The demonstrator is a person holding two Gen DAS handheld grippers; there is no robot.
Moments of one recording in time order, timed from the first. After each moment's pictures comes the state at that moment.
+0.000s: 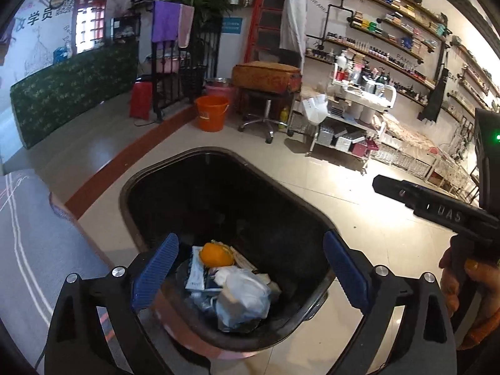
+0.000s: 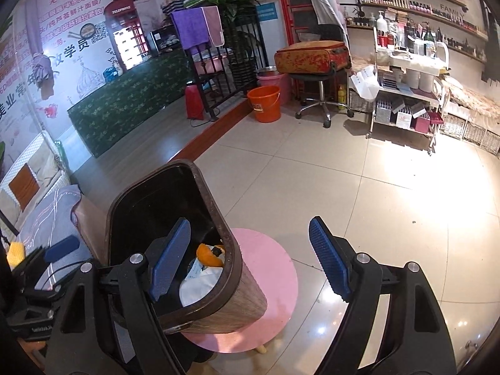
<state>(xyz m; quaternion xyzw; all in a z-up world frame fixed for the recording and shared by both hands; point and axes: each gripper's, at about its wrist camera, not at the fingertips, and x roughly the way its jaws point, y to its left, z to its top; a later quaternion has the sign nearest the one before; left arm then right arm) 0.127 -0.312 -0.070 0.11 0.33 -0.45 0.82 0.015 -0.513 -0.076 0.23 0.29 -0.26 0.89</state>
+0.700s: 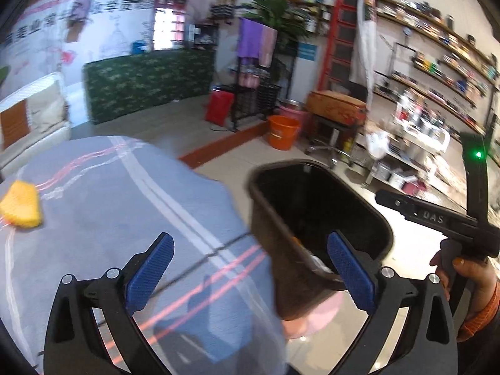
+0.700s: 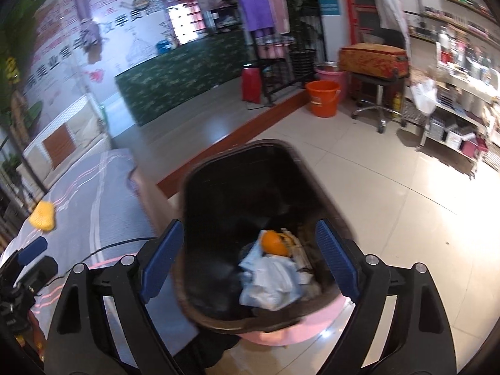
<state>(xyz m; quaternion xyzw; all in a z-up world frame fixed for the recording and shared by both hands) 0.123 -0.176 -0.036 0.05 0.31 -0.30 0.90 0.074 -0.416 -0.067 0.18 0.32 -0.14 0.92</state>
